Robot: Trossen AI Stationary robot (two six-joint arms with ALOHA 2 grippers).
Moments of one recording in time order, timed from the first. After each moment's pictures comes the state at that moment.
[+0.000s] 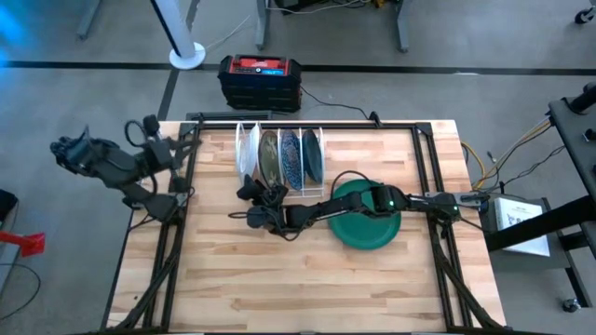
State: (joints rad) left arm -0.46 0.73 1.27 -0.92 -1.00 0.18; right arm 0.12 2.63 2.11 0.17 1.15 1.49
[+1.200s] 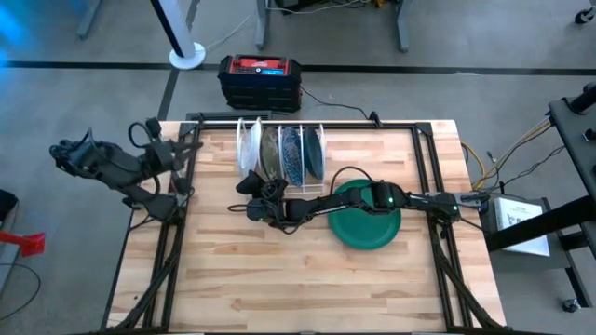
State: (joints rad) left arm -0.43 0.68 1.18 -0.90 -1.00 0.14; right arm 0.08 2.63 2.11 0.16 1.12 1.45
